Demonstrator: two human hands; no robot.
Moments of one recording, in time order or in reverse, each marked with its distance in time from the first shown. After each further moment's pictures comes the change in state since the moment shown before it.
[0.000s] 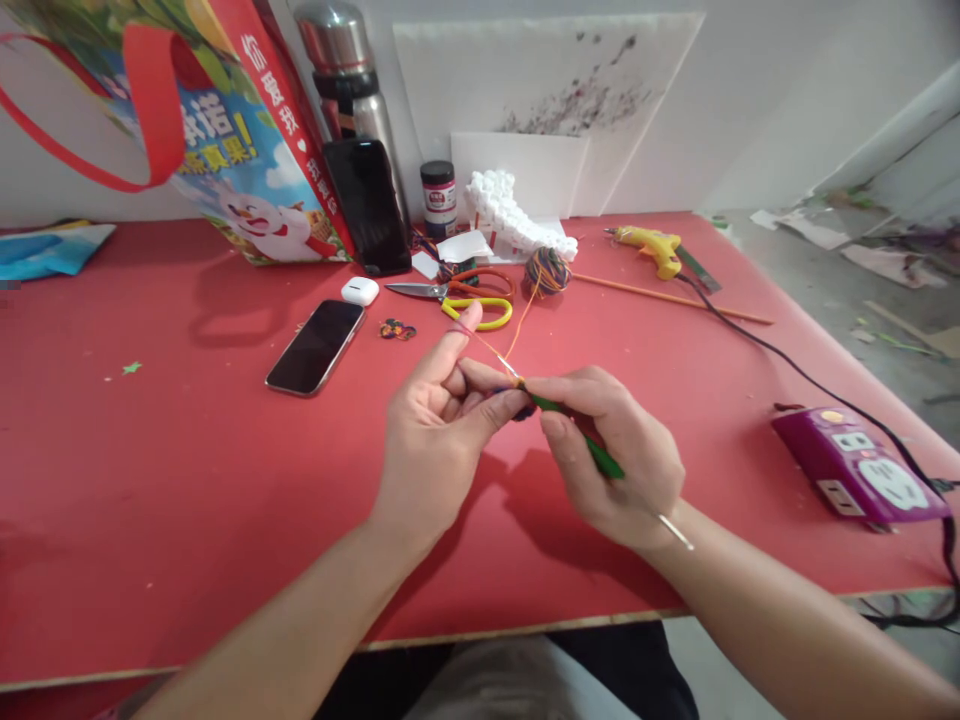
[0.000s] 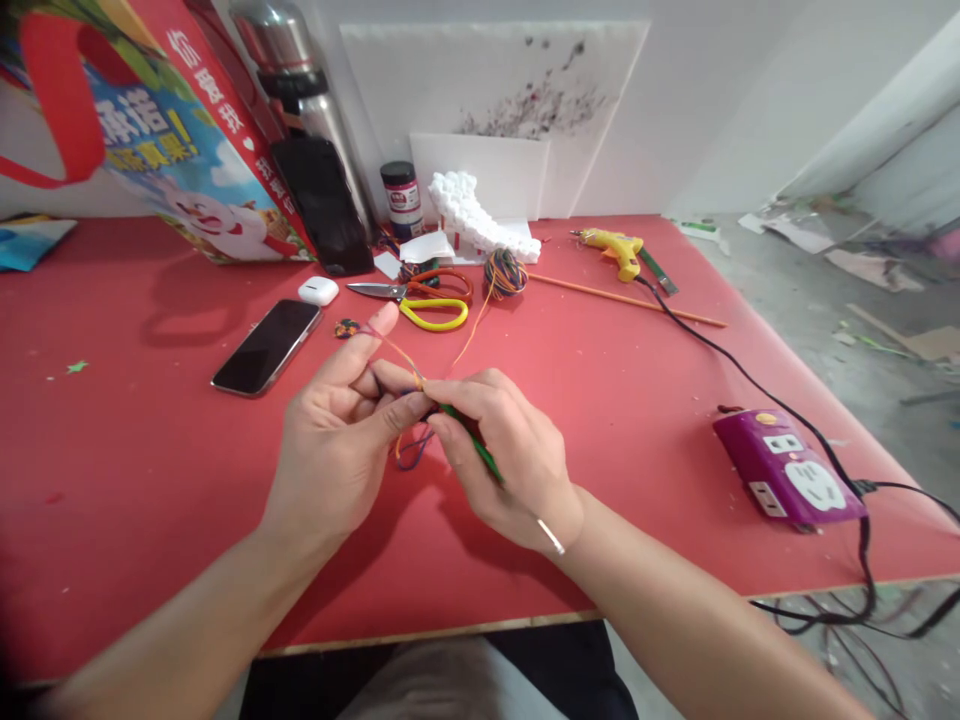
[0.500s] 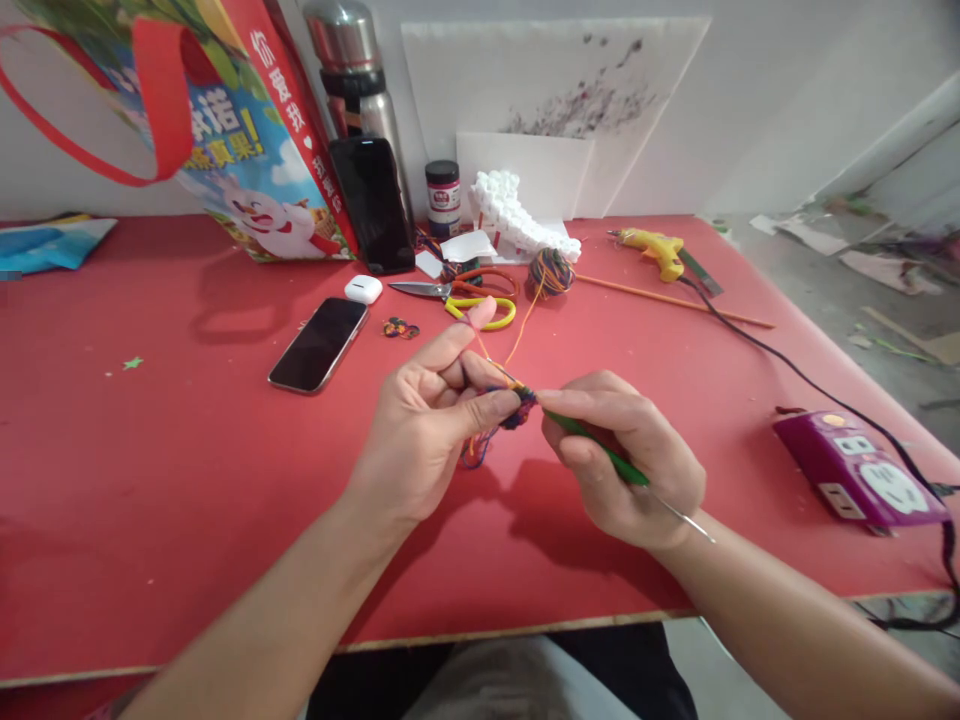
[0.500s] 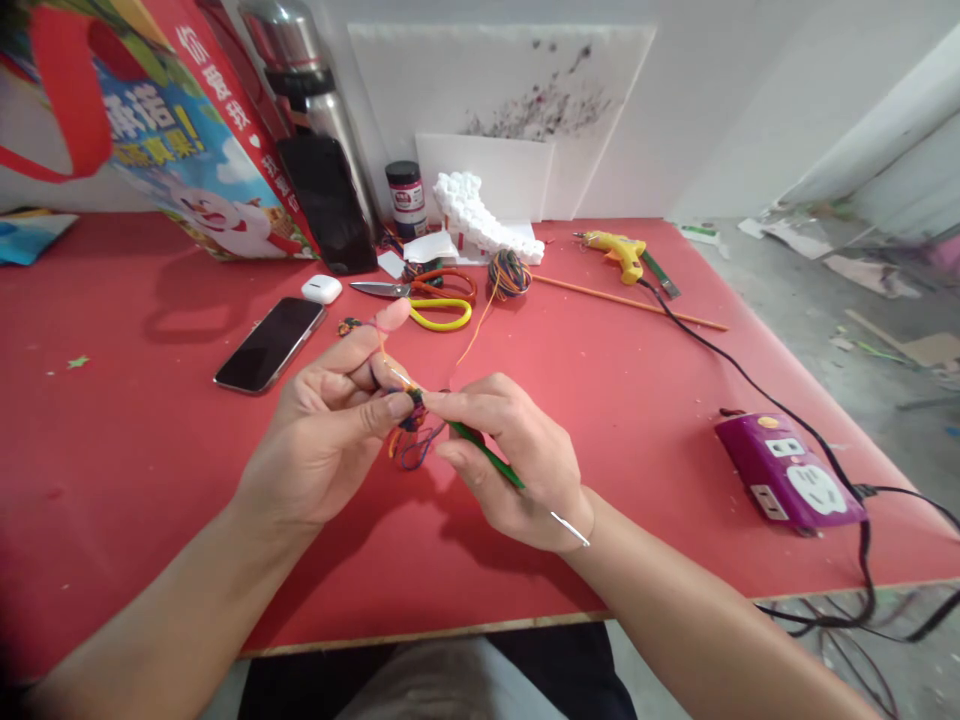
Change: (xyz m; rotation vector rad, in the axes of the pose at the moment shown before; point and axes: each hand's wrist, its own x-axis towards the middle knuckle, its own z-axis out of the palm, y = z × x) left_hand 0.007 0.020 -0.010 -0.097 -0.097 -0.131; right_hand -0.003 0.011 -0.002 0.162 -0.016 -0.089
